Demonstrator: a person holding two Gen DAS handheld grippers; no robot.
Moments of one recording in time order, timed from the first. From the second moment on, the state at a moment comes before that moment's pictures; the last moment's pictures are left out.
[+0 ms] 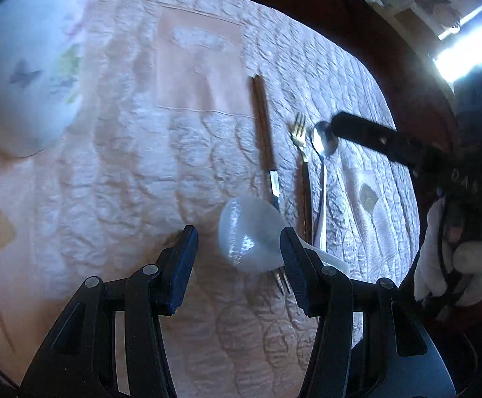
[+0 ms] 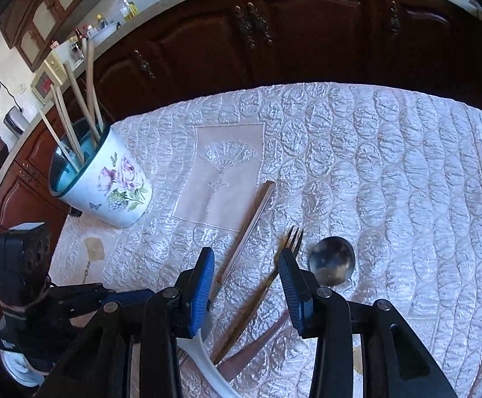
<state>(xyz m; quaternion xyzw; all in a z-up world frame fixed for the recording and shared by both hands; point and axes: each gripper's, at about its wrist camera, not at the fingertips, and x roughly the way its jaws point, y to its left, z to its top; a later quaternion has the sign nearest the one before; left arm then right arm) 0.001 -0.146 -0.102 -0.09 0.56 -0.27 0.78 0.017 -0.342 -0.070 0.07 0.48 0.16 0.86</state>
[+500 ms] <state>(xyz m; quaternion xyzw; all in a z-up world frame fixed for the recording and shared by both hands) -0.005 -0.090 -0.066 -0.09 0.51 -0.26 0.81 0.088 -0.316 -0.105 0.10 0.53 0.16 0.82</state>
